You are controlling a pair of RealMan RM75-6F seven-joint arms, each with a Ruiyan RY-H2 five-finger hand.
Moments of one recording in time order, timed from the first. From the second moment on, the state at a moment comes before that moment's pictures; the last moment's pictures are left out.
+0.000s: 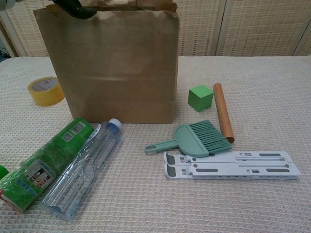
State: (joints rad) left arm -0.83 -1.23 -0.40 -1.91 0.83 1.15 0.35; right arm 0.11 -1.00 -0.02 -1.67 -1.60 1.42 0.34
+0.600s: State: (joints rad) left arm -0.50 -0.89 -0.21 -1.99 1.05 1.21 0.17; right arm 0.11 -1.00 -0.02 -1.67 -1.60 1.41 0.32
